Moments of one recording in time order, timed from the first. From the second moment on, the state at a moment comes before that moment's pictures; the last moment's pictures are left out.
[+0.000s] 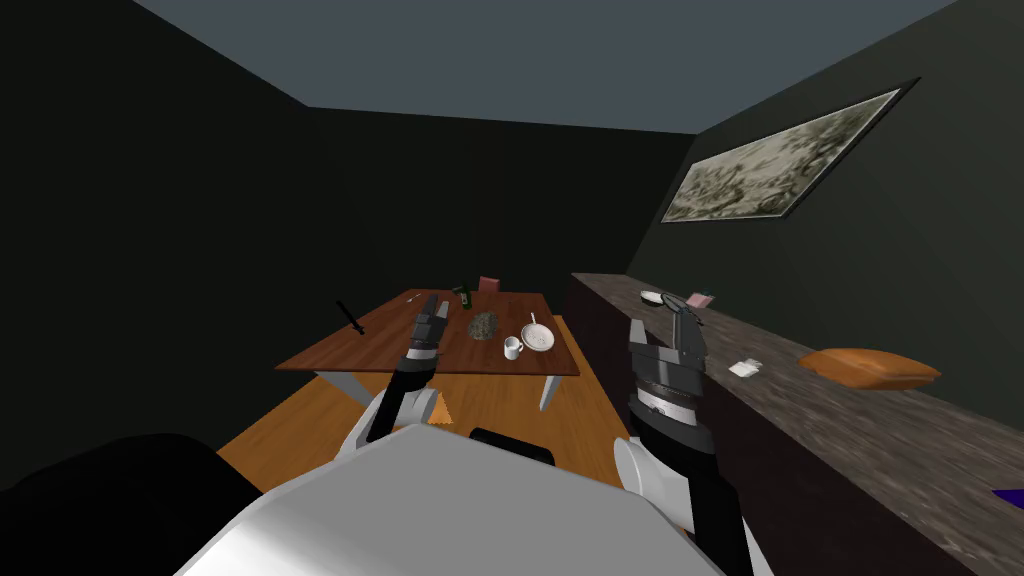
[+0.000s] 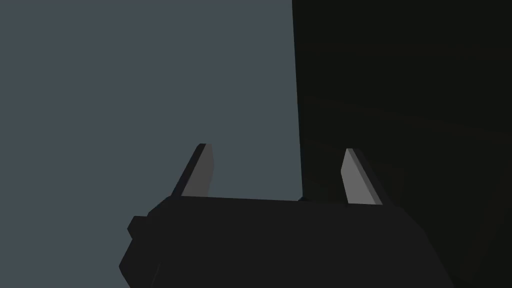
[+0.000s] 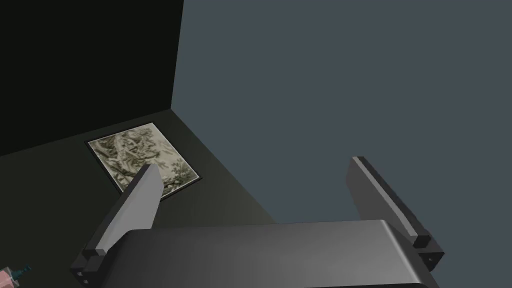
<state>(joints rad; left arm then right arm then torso) 0.47 0.03 0.04 -2.20 -0.05 -0.54 -0.04 0.48 -0.05 0.00 -2.33 -0.07 -0.51 0.13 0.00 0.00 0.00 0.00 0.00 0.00</state>
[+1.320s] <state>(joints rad) 0.43 0.22 0.14 -2.10 0.04 -0.16 -0.17 0.48 -0.05 0.00 -2.33 -0.07 -0.51 0.13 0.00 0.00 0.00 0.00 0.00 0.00</state>
